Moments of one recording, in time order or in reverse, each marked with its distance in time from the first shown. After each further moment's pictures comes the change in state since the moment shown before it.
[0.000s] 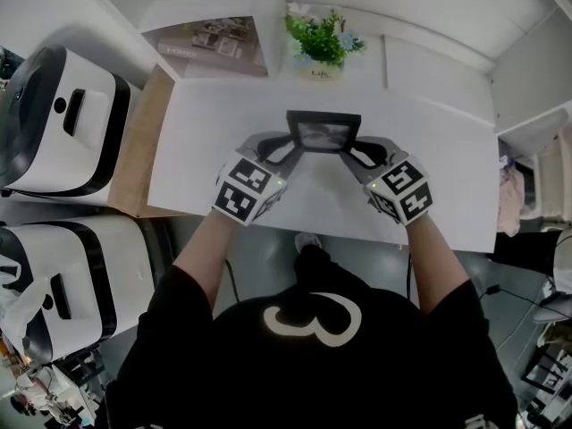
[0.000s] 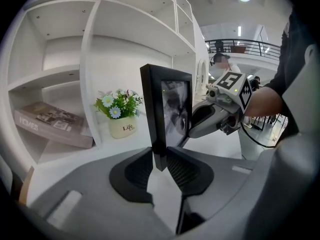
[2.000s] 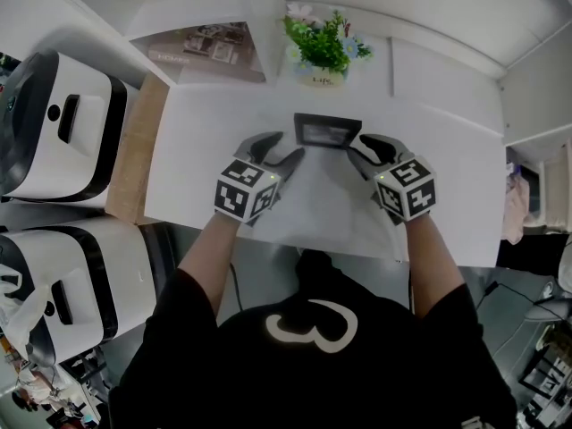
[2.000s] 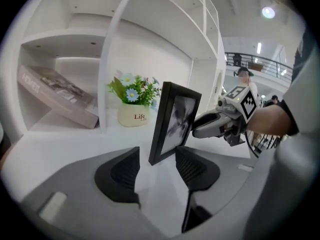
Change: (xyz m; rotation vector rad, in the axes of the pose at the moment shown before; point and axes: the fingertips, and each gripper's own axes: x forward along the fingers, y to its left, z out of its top) left arm 0.040 0.038 -0.024 -0.232 -0.019 0.019; right arm 0.028 -0.061 -0.023 0.173 -0.003 -0.054
